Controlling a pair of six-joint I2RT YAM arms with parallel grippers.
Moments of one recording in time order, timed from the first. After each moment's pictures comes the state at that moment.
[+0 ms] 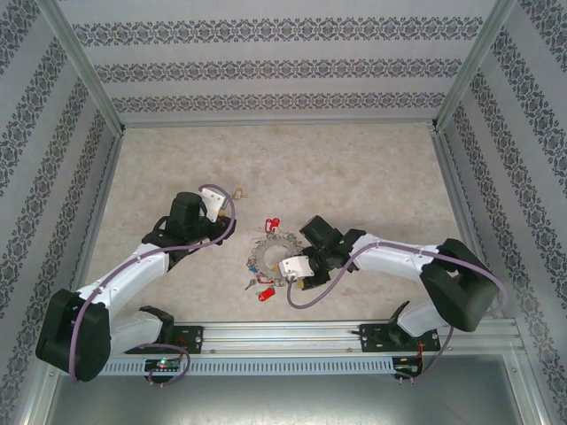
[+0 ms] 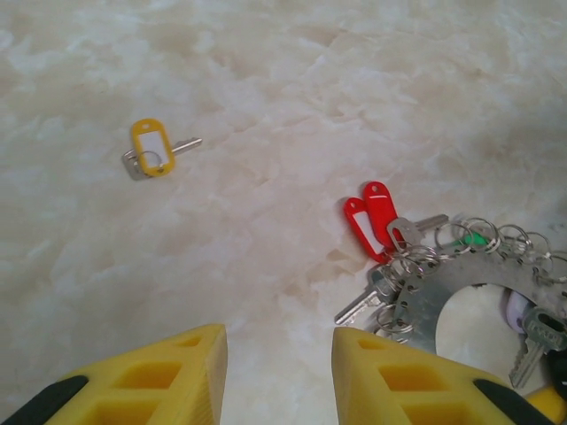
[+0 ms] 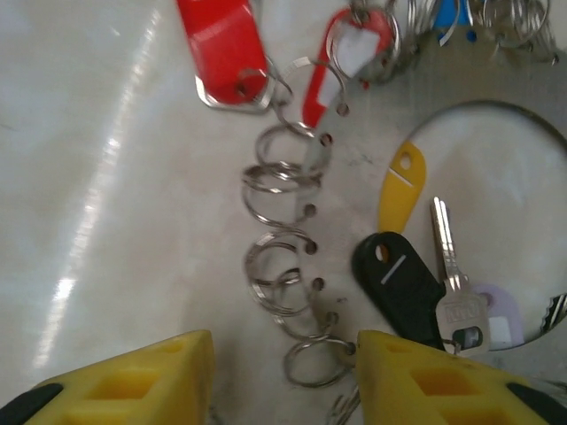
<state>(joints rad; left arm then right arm) -0.32 1.14 0.59 -0.12 0.22 -0.03 0.80 1.48 0.71 -0.40 -0.35 -1.02</state>
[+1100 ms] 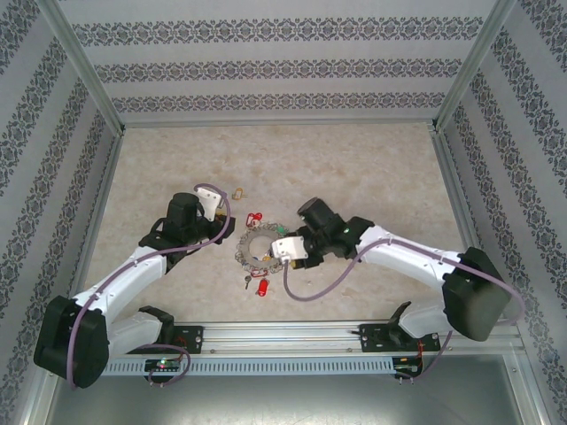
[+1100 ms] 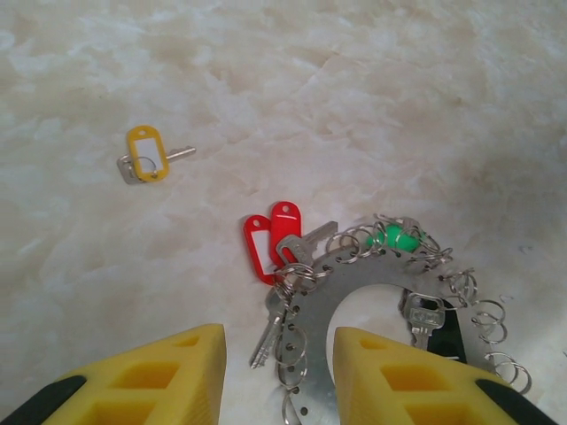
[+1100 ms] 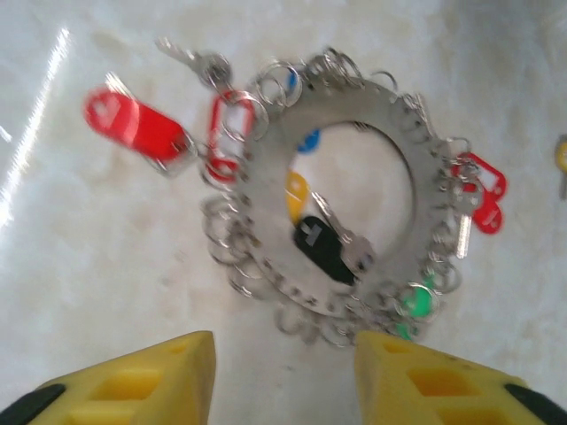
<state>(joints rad) -0.32 1.10 0.58 -0.11 0.23 -0.09 0.85 1.38 0.88 -0.50 -0.25 -0.95</state>
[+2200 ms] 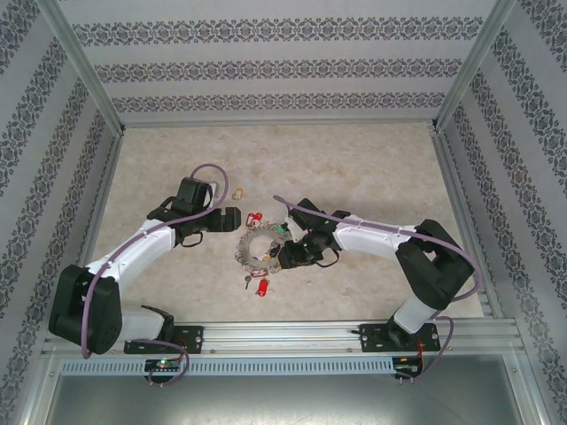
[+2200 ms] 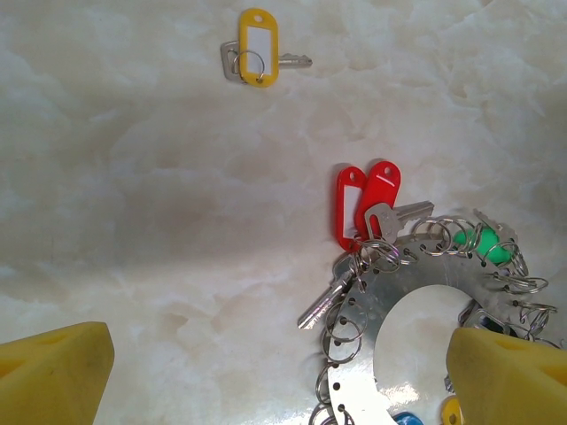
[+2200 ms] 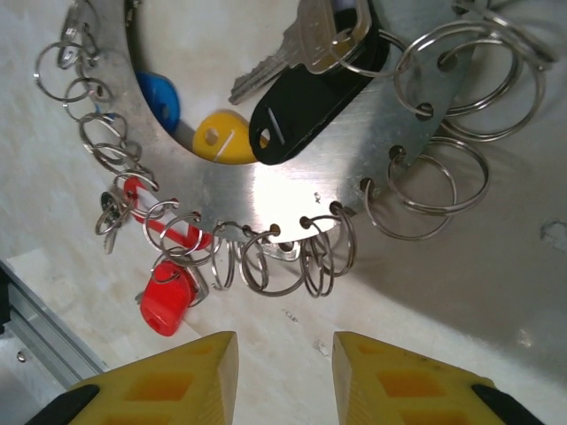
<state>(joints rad) -0.30 1.31 0.81 -0.43 0.11 -0.33 0.75 1.65 0.93 -0.49 -0.45 0.50</state>
